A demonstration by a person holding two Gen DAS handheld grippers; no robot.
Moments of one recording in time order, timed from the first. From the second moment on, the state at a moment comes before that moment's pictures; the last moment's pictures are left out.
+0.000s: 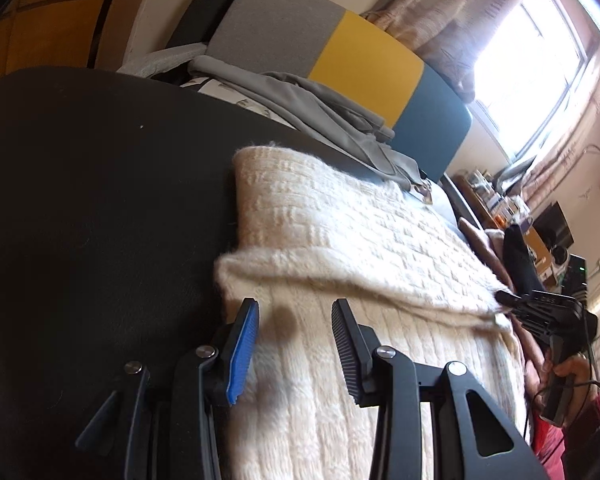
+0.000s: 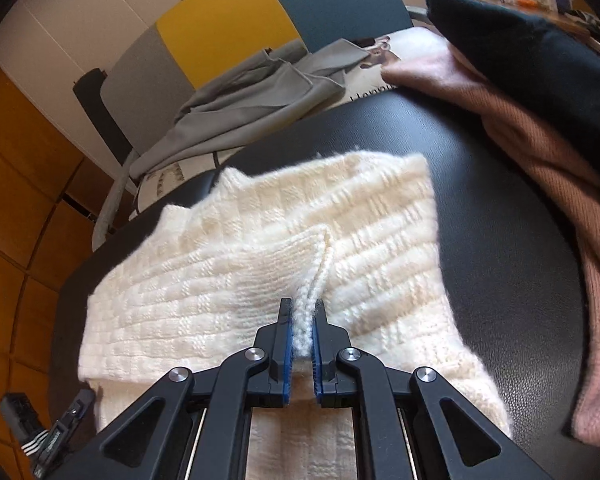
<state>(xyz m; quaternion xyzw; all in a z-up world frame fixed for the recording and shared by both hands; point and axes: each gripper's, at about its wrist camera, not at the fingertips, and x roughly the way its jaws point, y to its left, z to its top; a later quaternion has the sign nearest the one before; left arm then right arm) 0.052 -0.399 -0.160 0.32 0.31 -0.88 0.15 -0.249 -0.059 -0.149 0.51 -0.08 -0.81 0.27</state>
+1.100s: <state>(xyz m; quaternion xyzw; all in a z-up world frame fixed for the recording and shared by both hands) 0.001 -0.395 -0.173 0.37 0.23 -0.89 0.15 -0.181 -0.106 -0.160 0.39 0.12 -0.87 0.27</state>
